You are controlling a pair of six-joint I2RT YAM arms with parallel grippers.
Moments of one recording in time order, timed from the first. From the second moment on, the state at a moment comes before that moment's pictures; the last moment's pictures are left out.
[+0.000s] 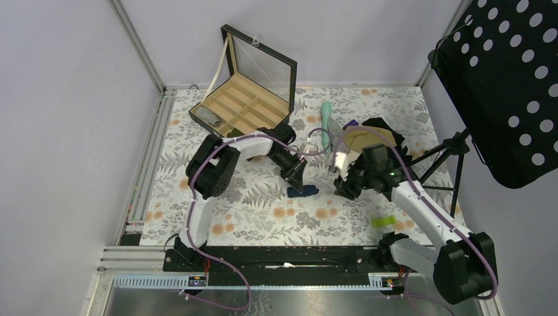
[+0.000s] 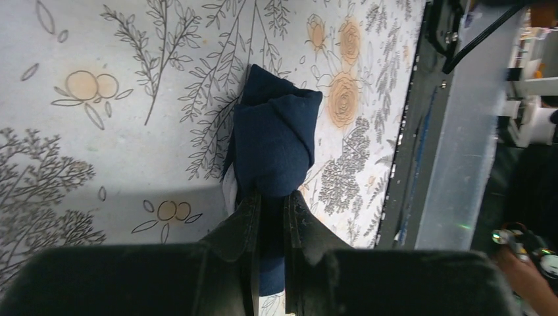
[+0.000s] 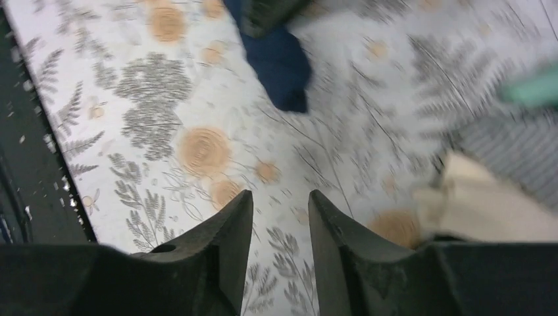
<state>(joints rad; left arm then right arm) -0.65 2.16 1.48 -0.66 0.93 0.29 0.25 1.06 0.68 -0.56 -0.61 -0.71</state>
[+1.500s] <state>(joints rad) -0.44 1.00 0.79 -0.34 0.39 0.40 0.61 1.82 1.10 -0.61 -0.61 -1.04</state>
